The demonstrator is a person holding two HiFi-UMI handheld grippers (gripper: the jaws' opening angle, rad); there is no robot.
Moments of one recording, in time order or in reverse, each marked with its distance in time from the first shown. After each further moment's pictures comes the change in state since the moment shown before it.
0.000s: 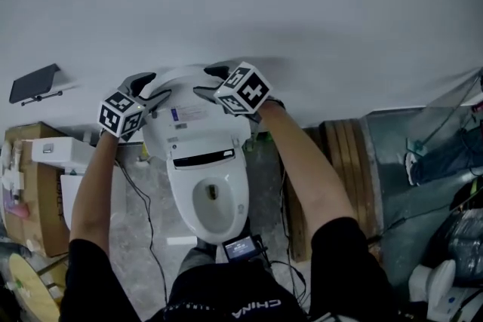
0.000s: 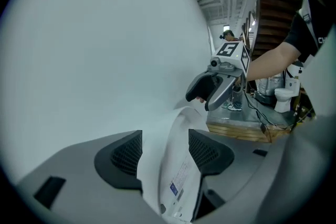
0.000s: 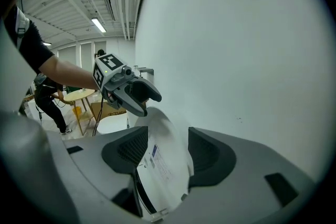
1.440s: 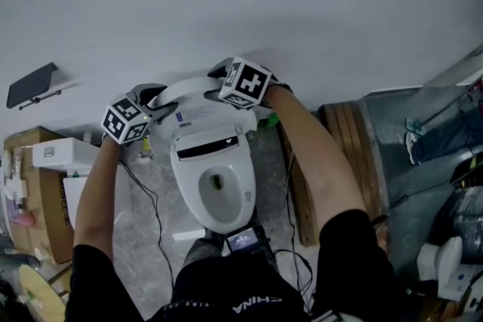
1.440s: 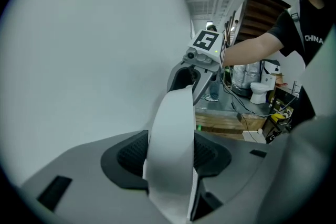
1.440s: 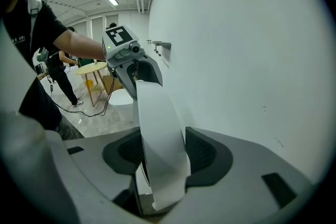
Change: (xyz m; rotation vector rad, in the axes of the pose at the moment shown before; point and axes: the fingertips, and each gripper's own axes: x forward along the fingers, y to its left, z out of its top) left arm -0.014 -0.058 -0.038 0.068 0.083 -0.225; right arm 0.005 0.038 -0.043 -0.162 0.274 0.084
